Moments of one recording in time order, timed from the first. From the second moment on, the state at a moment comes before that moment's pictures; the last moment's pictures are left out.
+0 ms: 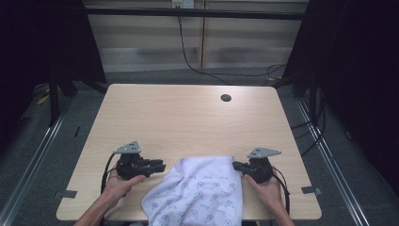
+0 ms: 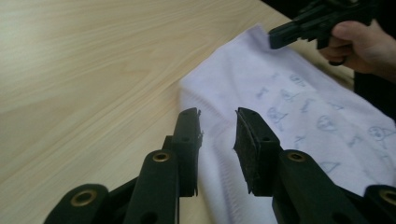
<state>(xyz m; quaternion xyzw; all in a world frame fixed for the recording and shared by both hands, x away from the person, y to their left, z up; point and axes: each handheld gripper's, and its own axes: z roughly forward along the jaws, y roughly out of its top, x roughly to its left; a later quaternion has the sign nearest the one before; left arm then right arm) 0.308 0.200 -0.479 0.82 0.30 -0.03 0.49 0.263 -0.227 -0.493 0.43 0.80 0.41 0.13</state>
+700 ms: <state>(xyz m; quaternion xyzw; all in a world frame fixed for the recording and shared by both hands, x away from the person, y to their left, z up) 0.275 0.148 -0.502 0.88 0.21 -0.03 0.43 0.261 -0.229 -0.491 0.43 0.79 0.42 0.12</state>
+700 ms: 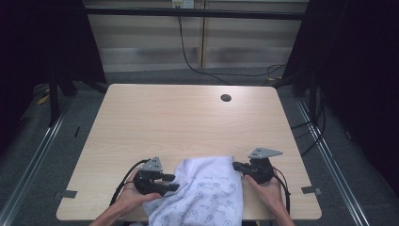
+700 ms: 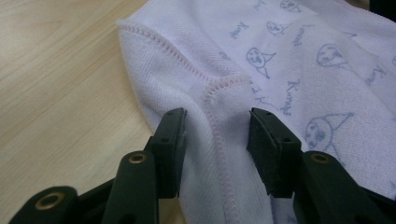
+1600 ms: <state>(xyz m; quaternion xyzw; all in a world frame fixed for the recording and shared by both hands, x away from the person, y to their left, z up) 0.291 0.145 -0.502 0.87 0.24 -0.02 0.42 0.260 -0.241 -0.491 0.44 0.79 0.42 0.12</state>
